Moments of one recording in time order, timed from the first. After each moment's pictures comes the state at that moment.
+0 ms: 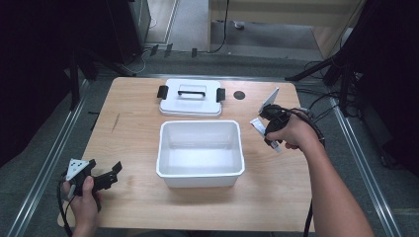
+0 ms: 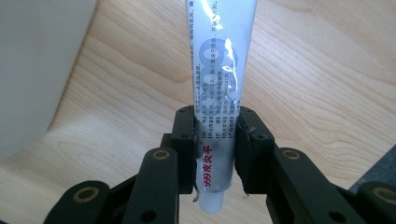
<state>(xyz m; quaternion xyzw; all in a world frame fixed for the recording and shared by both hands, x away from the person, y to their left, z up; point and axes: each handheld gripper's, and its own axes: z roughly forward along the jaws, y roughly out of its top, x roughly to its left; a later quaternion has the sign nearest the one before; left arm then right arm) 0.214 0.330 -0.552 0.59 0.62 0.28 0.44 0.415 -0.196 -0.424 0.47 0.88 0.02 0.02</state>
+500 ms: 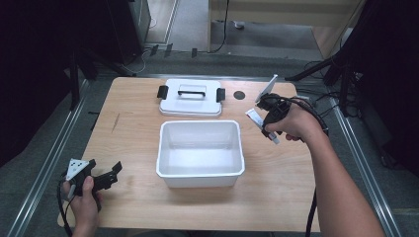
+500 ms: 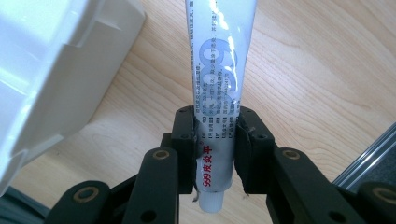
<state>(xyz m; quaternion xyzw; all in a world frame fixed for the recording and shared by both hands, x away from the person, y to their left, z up) 0.214 0.330 -0.552 0.59 0.62 0.28 0.44 0.410 -0.179 -0.378 0.44 0.90 0.04 0.03</state>
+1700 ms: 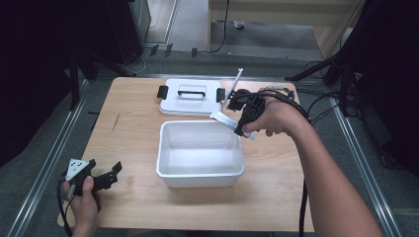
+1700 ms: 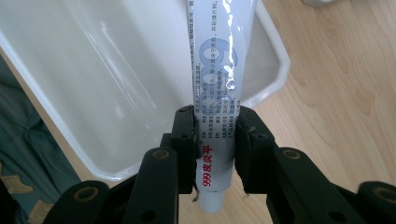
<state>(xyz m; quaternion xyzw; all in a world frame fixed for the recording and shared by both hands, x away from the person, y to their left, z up) 0.214 0.330 -0.552 0.59 0.62 0.28 0.44 0.377 -0.102 -0.334 0.22 0.97 0.08 0.02</state>
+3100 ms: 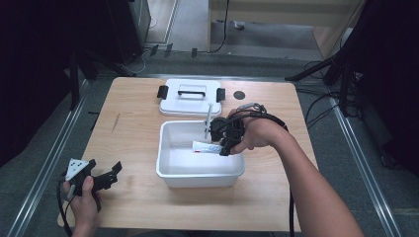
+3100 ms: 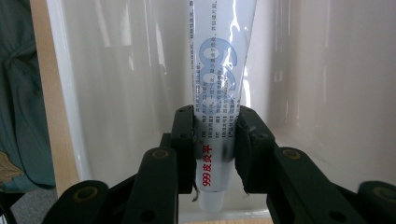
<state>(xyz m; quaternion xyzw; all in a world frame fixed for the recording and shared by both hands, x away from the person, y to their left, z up) 0.214 0.330 -0.552 0.59 0.62 0.28 0.44 0.349 -0.063 -0.386 0.00 1.00 0.06 0.00</state>
